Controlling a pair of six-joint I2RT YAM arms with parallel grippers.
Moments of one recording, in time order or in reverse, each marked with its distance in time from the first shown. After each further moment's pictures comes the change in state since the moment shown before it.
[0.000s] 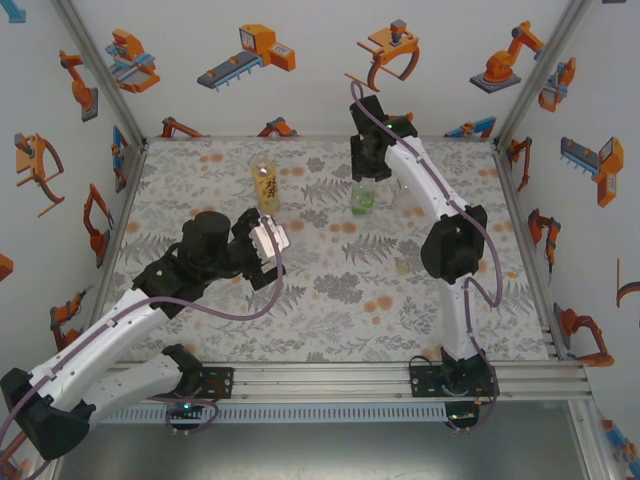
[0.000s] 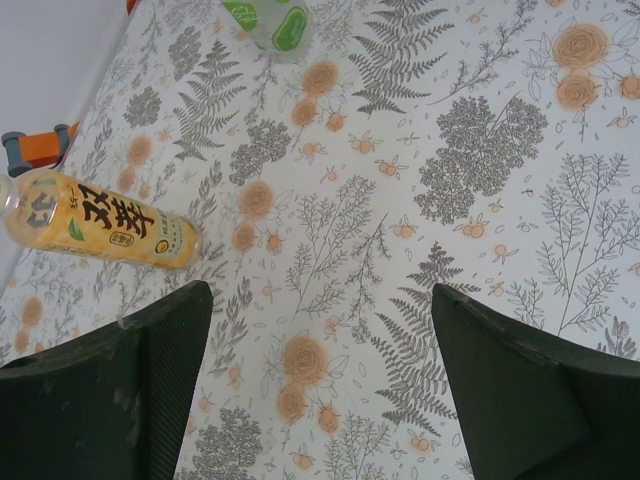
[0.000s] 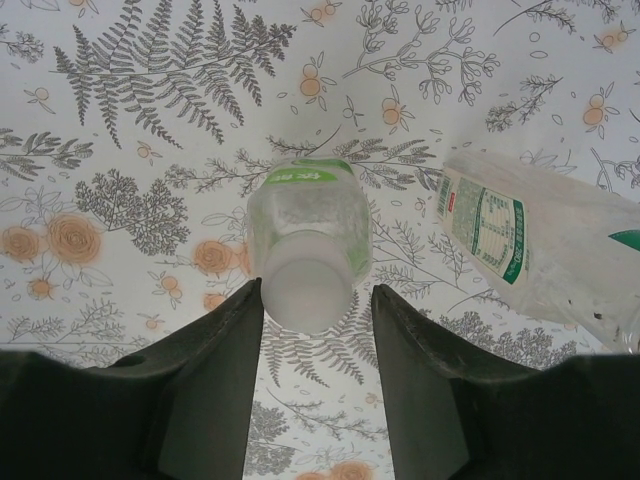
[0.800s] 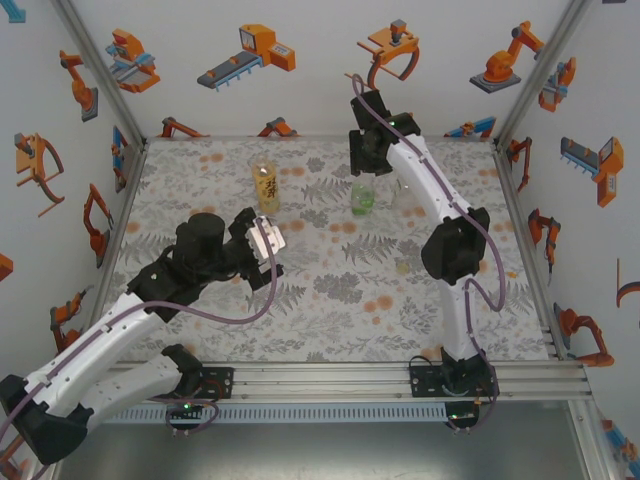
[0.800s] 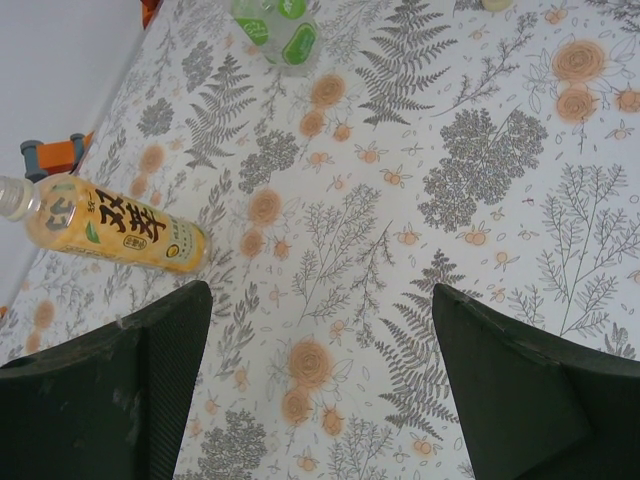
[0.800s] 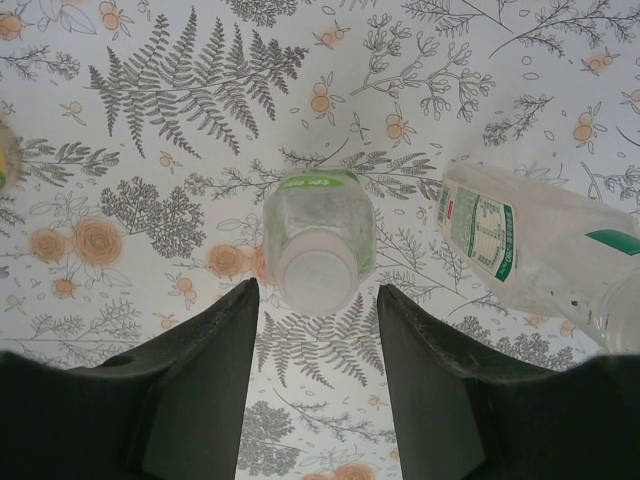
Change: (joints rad) left arm 0.000 -0.035 0.000 0.003 0.000 -0.003; right arm 0.006 -0.014 0.039 -0.007 -0.002 -0.011
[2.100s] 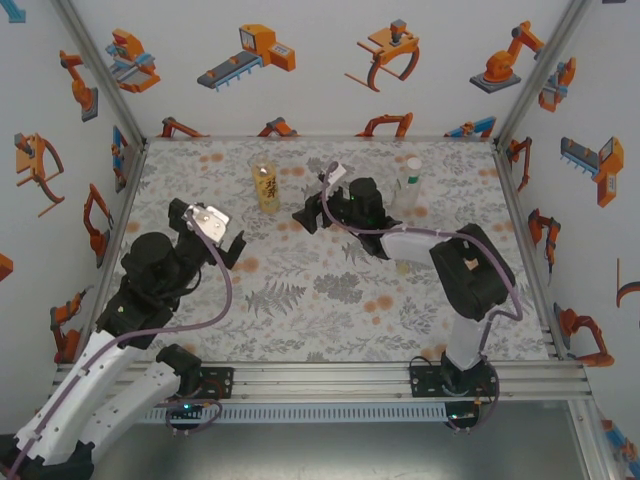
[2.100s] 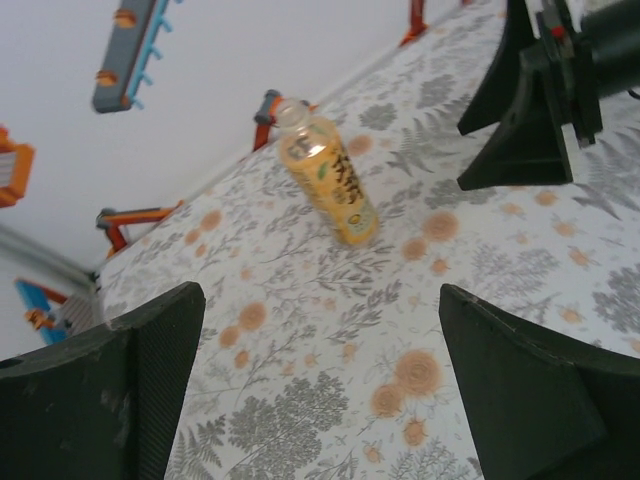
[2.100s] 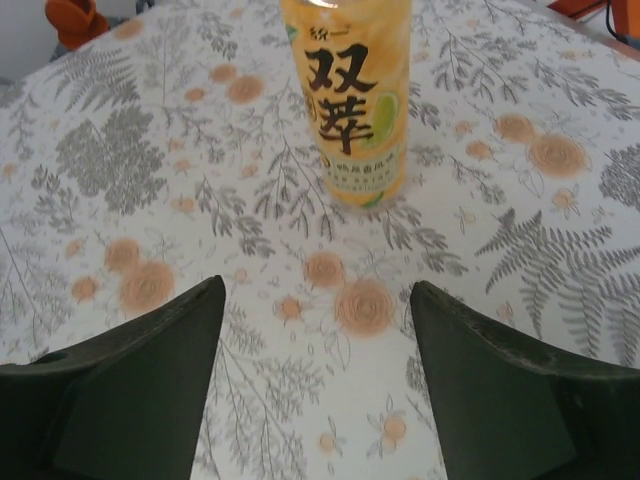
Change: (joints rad) left arm 0.172 -0.256 -0.105 0.184 -0.301 -0.145; right arm 0.167 -0.321 -1.255 1.761 -0.565 -0.212
